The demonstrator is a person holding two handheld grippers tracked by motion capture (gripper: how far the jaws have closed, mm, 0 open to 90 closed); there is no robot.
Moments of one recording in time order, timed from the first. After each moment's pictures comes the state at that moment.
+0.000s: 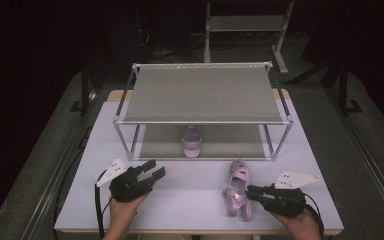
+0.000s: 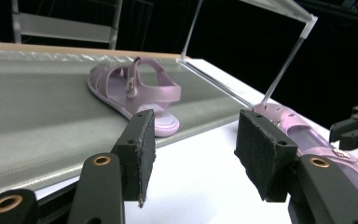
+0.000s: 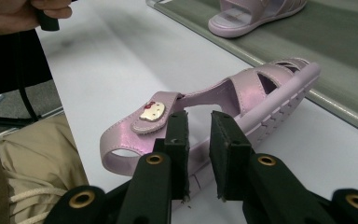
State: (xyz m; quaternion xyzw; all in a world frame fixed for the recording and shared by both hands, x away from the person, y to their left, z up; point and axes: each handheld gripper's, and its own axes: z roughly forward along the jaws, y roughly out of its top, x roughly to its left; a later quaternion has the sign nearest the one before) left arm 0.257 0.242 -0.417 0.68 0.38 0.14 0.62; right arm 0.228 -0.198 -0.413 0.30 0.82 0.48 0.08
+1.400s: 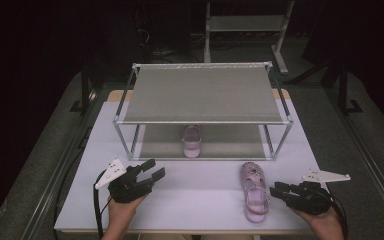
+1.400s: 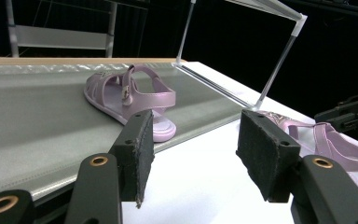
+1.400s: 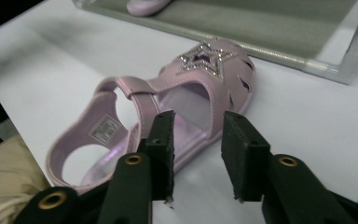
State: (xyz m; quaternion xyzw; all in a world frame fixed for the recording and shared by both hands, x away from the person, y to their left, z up) left arm 0.255 0.242 -0.413 0.69 0.36 0.15 0.62; right arm 0.229 -0.259 -0.424 0.44 0.77 0.46 0.07
